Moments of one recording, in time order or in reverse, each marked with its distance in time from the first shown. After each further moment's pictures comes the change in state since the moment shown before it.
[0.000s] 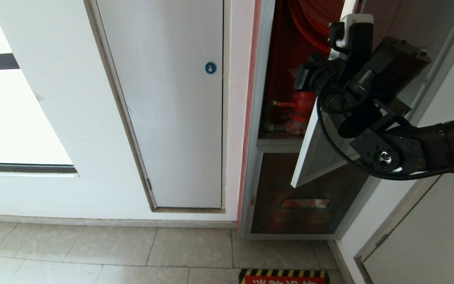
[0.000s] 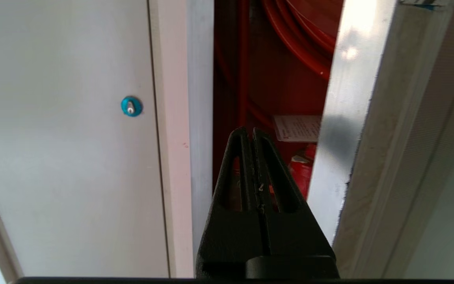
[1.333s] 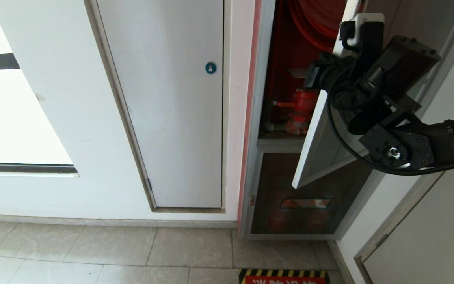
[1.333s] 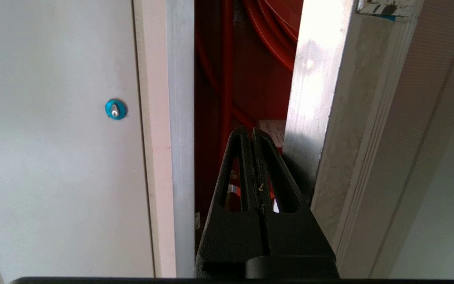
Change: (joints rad) left arm 0.000 0.000 0.000 0.000 0.000 0.000; right arm -0.066 -0.011 0.004 0.014 0.001 0.002
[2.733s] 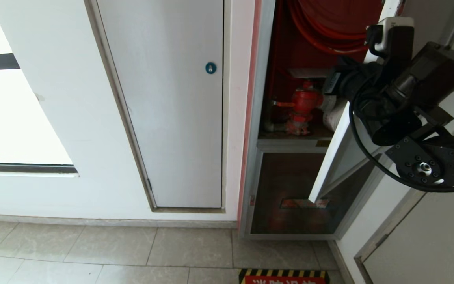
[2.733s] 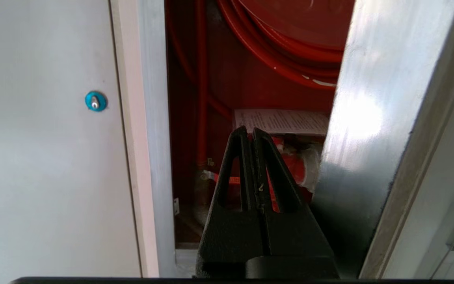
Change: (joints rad) left arm 0.000 0.001 0.000 0.000 0.000 0.000; right arm -0.028 -0.105 0.187 -0.076 -0.003 0.001
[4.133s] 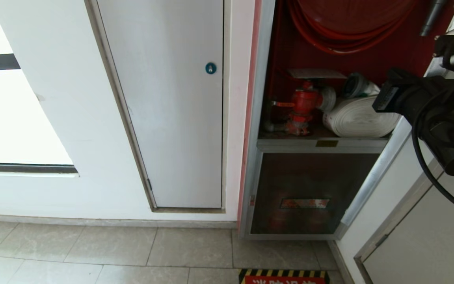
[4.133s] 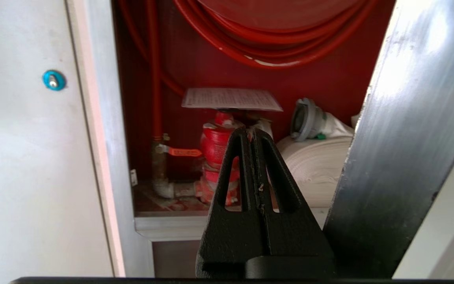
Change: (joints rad) left arm 0.000 0.000 0.000 0.000 0.000 0.000; right arm -0.094 -0.253 0.310 0.001 0.006 0.007
